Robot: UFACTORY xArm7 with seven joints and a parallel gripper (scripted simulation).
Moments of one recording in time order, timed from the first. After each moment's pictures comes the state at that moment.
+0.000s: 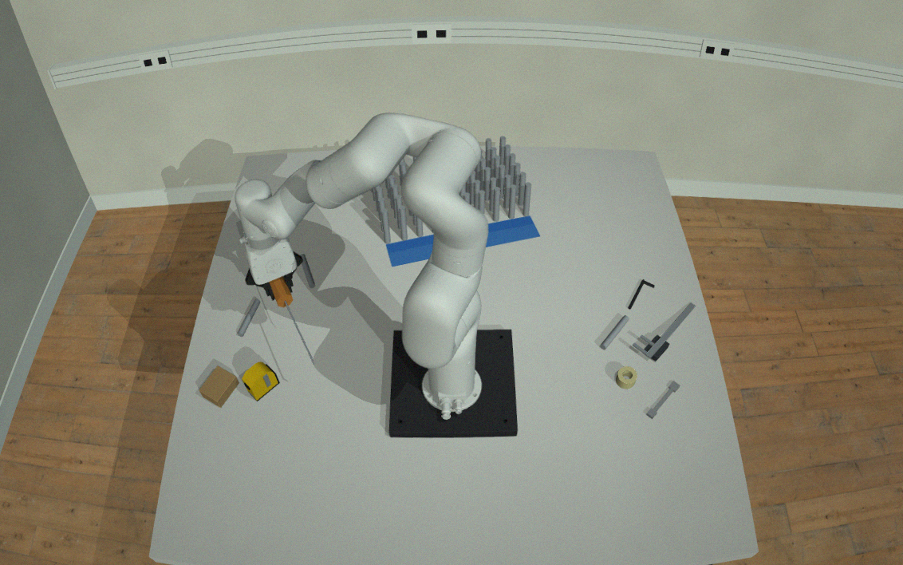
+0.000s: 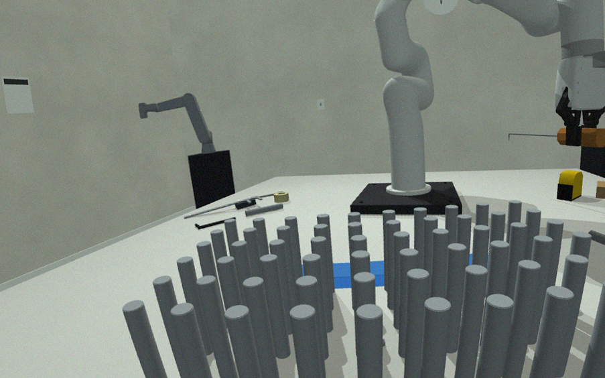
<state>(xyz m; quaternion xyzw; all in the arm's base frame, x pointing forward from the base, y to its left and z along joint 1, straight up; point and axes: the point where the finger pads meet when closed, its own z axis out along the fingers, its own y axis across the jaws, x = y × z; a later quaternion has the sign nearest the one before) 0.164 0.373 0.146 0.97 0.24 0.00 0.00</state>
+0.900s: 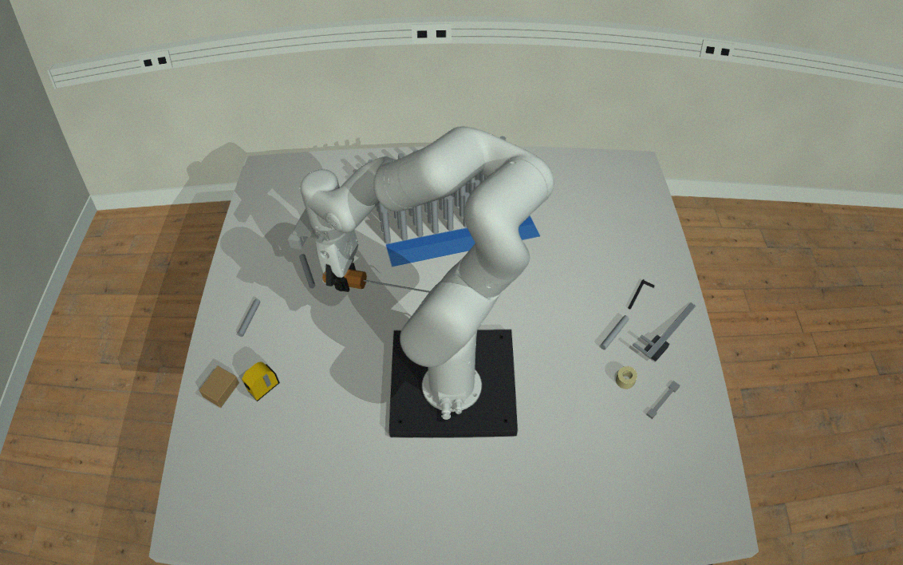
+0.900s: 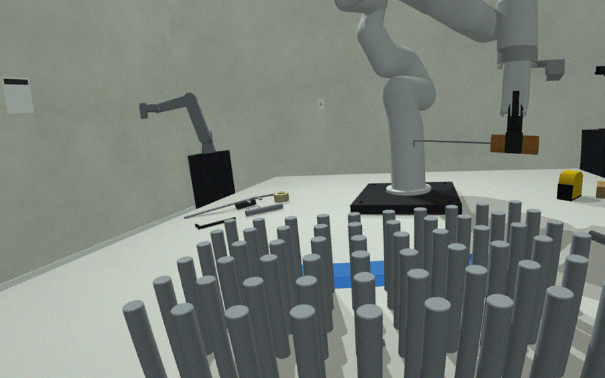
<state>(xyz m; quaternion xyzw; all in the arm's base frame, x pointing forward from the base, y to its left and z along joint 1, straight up) 0.195 0.226 0.139 0.80 0.60 -0.01 0.03</state>
